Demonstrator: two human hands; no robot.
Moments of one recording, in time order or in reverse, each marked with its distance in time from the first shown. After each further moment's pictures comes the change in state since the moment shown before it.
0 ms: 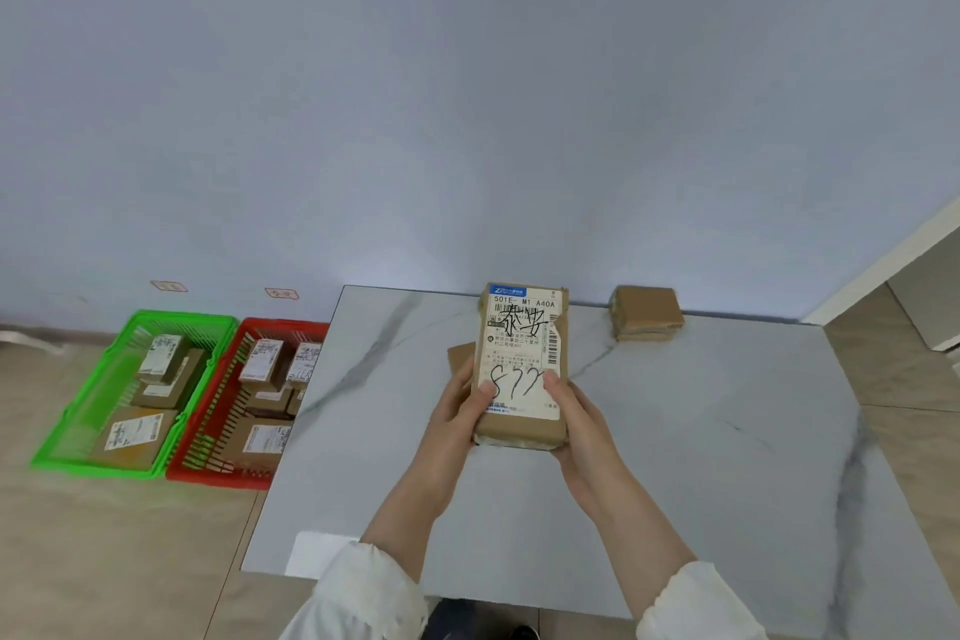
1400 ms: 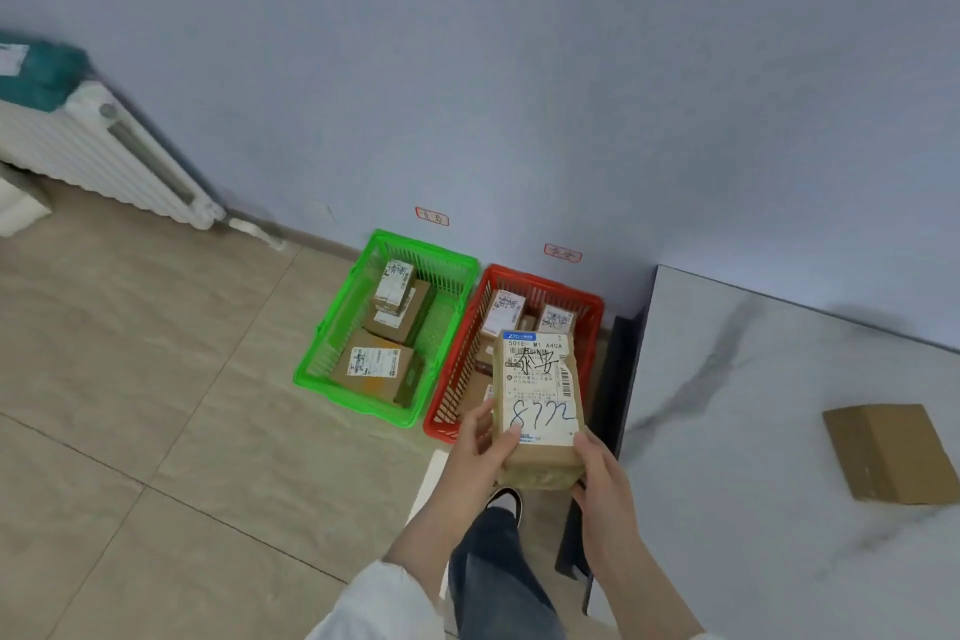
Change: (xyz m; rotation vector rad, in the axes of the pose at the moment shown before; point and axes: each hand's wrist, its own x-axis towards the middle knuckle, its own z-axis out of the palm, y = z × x) left_hand 0.040 -0.025 -0.576 -0.093 0.301 -0.224; right_hand 0.126 0.277 0.492 -0.079 0.068 0.299
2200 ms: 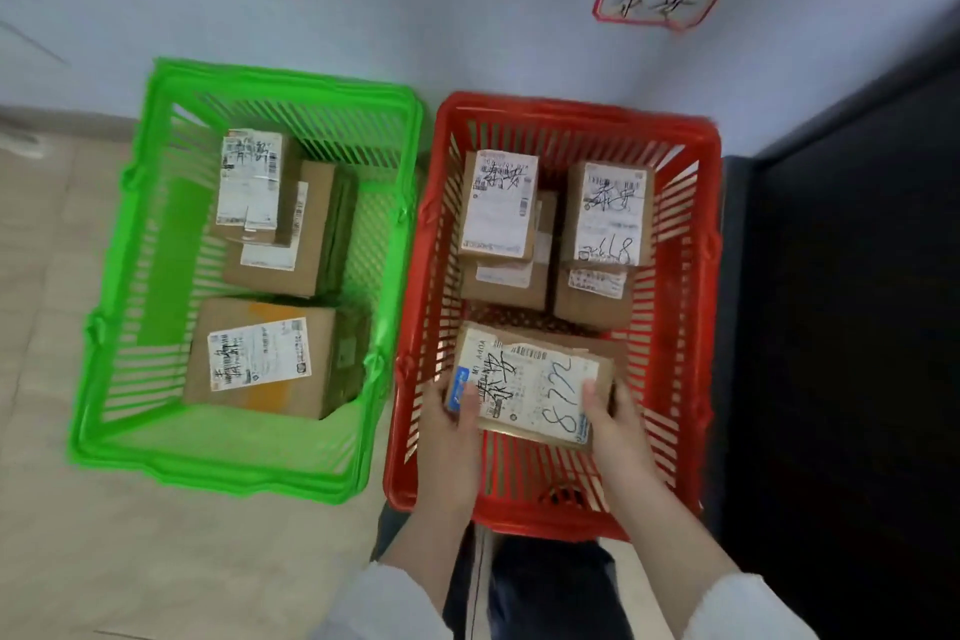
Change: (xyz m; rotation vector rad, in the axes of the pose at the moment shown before) left_hand 0.374 -0.219 -0.085 0.334 0.259 -0.134; right_hand 0.416 0.220 -0.009 -0.304 0.326 0.189
